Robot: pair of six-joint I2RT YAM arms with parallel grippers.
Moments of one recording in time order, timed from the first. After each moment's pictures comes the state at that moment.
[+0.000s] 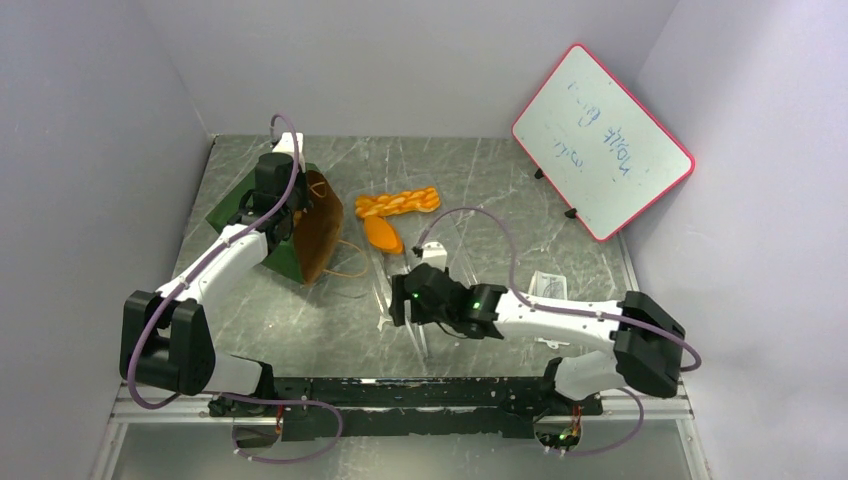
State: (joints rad) left arm -0.24 1.38 0.97 -0.03 -0.26 -0.08; right arm 1.11 1.32 0.78 -0.23 0.28 0.77
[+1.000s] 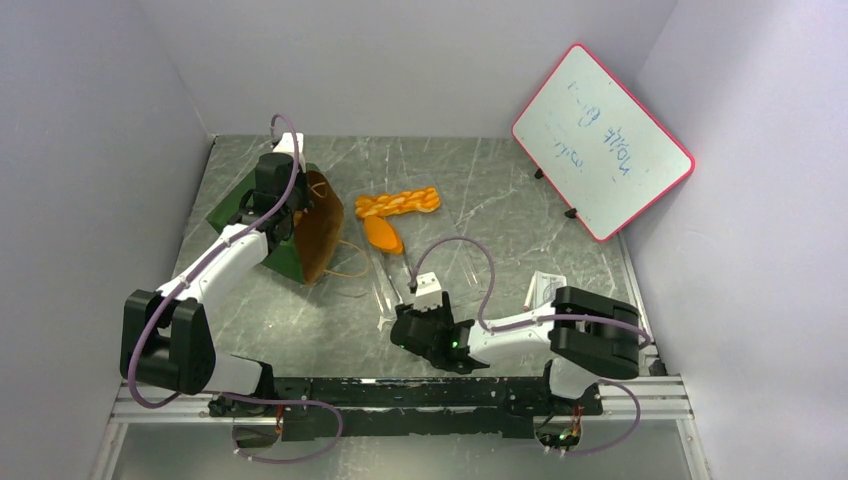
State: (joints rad) left arm -0.24 1.39 0.97 -0.03 -0.25 -0.08; right arm 1.32 1.57 0.63 0.02 0.75 0.75
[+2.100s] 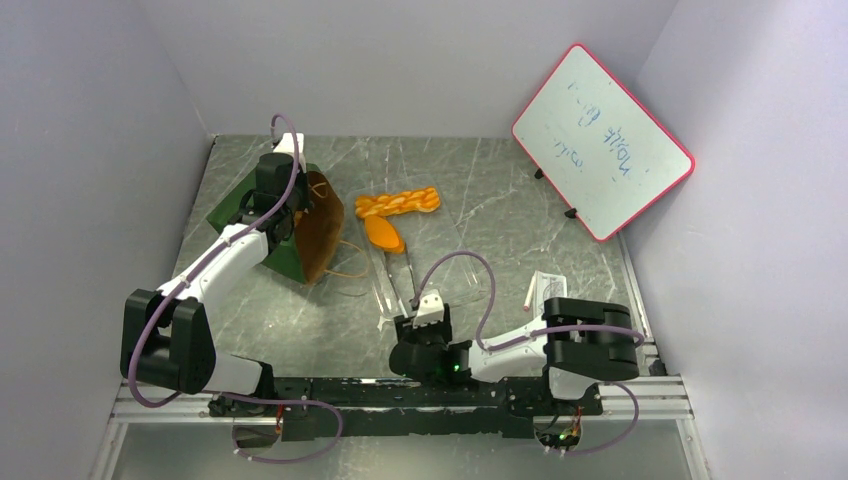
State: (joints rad) left arm -0.24 1.39 0.97 -0.03 -0.24 -0.09; right arm 1.47 1.60 0.55 0.22 1.05 0.76
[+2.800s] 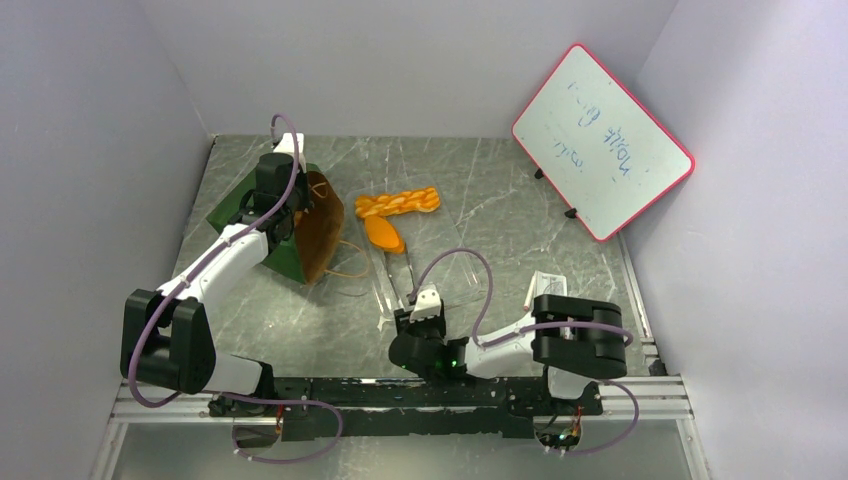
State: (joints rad) left arm -0.24 1.39 0.97 -0.03 -0.24 -0.09; right arm 1.44 1.65 0.55 0.38 1.04 0.67
